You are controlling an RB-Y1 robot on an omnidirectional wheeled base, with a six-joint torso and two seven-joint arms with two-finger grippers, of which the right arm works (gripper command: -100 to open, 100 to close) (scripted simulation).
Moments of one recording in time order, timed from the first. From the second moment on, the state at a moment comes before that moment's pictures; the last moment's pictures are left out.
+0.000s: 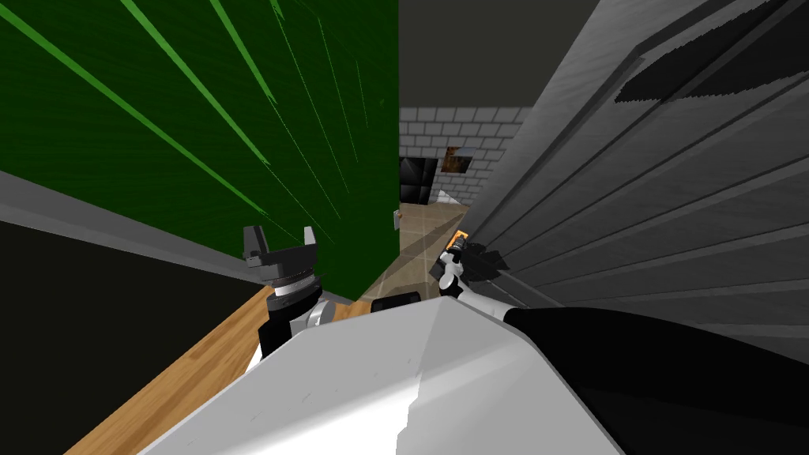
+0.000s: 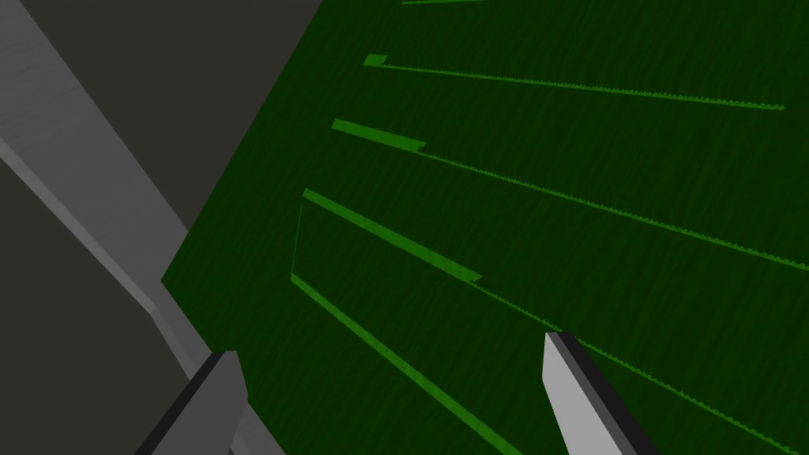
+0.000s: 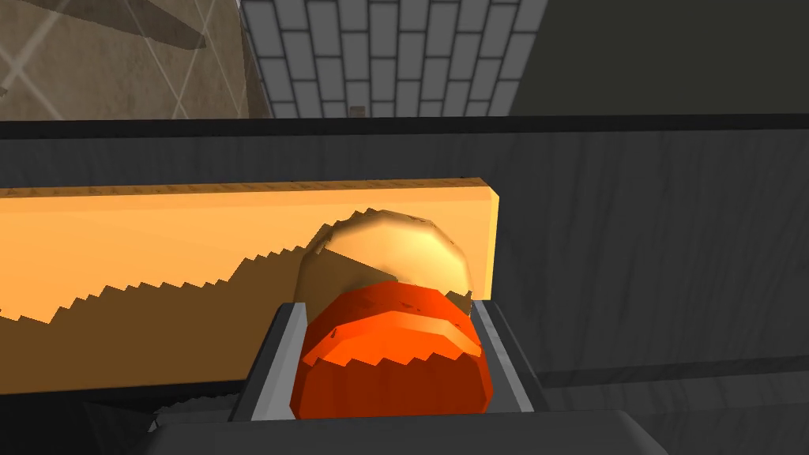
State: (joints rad) arm -0.47 -0.07 -1.06 -0.85 0.06 -0.48 0.23
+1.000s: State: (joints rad) arm -0.50 -0.04 -1.19 -0.86 0.04 -0.52 0.33
